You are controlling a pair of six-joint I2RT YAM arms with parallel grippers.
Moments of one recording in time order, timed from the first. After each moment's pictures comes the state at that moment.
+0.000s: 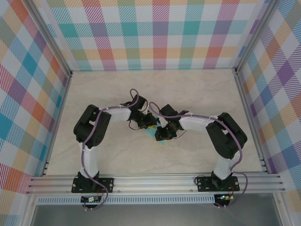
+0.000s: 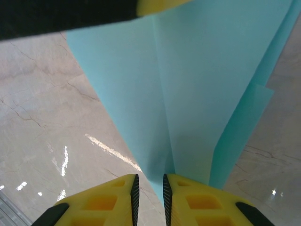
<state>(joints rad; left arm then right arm) -0.53 2.01 1.19 -0.29 0.59 -0.71 0.70 1.79 1.02 -0.49 -0.41 0.44</state>
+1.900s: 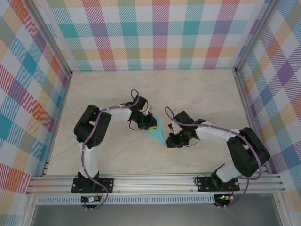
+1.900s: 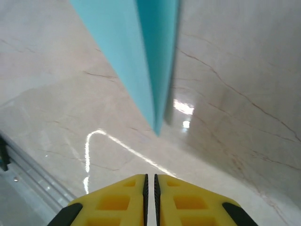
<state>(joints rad) -0.54 2.01 1.20 -0.32 0.59 -0.71 0.63 1.48 0.75 -0.51 -0.50 0.48</state>
